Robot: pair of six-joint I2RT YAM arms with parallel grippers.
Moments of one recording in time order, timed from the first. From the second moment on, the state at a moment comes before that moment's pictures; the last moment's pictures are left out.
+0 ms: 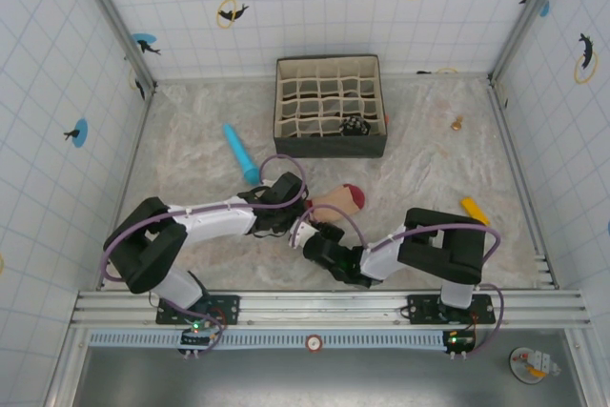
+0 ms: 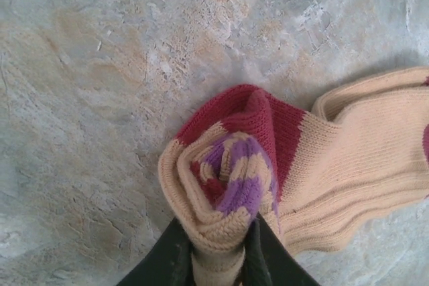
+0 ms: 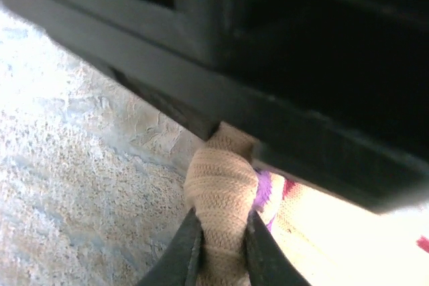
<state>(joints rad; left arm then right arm) -0.86 1.54 0.74 -0.23 -0.01 -1.14 1.31 1.82 0.57 0.58 0.66 -0.20</state>
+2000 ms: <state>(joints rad) -0.85 1.45 0.61 -0.03 -0.04 -1.17 0.69 1.83 0.39 0.92 -0.52 0.87</state>
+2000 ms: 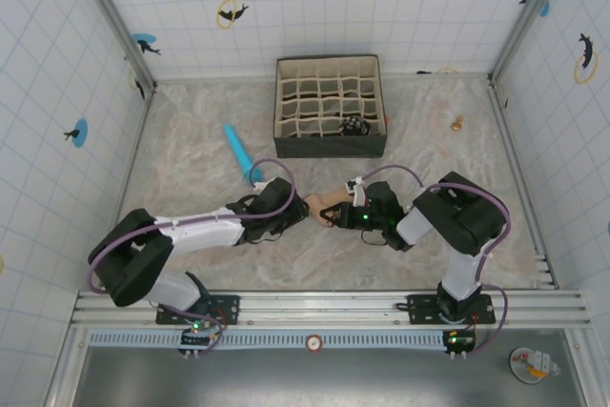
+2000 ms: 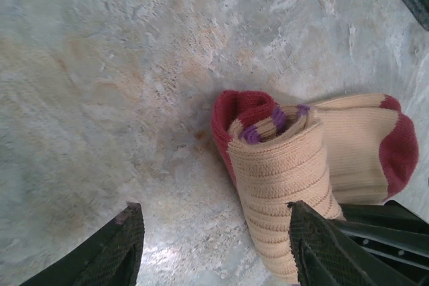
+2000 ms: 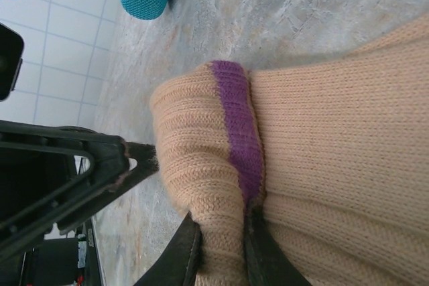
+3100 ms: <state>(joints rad) -0.86 1.61 0.73 -0.01 -0.09 -1.18 0.77 1.50 0.46 0.41 -0.39 0.53</state>
